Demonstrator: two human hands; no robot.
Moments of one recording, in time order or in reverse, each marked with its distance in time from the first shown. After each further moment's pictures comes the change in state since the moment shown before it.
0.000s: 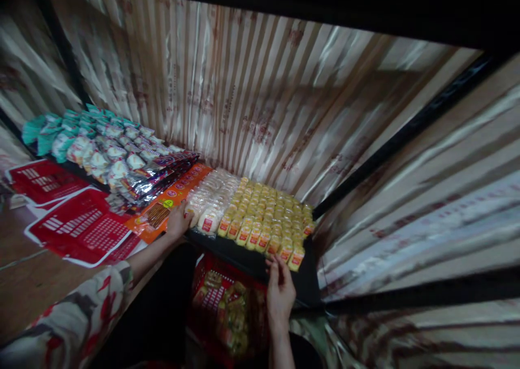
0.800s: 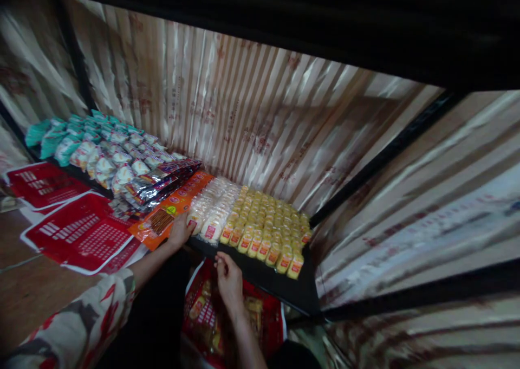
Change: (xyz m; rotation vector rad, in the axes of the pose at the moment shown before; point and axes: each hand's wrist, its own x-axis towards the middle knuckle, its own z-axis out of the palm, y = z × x) left_hand -0.002 -0.015 0.006 -0.086 -0.022 0.083; right_hand -0.046 0.000 0.097 -0.091 -0.526 -0.149
